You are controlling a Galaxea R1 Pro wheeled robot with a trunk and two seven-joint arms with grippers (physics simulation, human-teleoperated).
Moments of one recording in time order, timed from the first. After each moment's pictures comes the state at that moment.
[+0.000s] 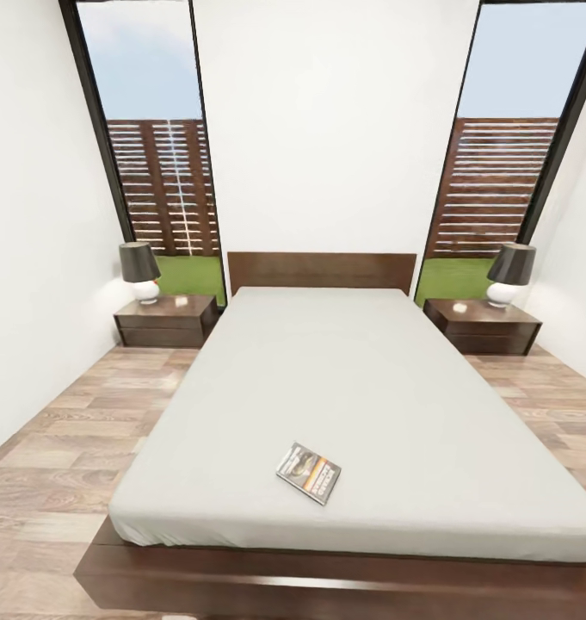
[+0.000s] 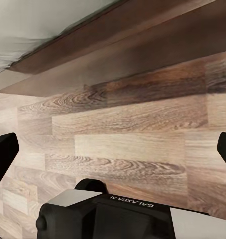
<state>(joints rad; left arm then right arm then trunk) -0.40 0.09 0.40 -0.05 -0.28 -0.10 -0.71 -0.32 -0.26 -0.06 -0.02 -0.33 -0.01 0.90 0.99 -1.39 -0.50</state>
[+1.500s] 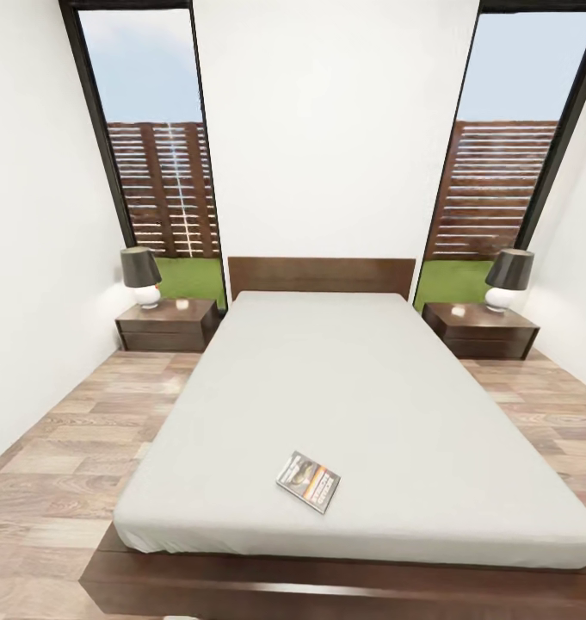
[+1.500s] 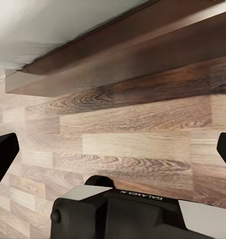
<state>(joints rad) -0.40 0.09 0.40 -0.05 -0.28 -0.10 -0.71 -0.32 -0.26 -0.06 -0.02 -0.33 -0.01 0.91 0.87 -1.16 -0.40</state>
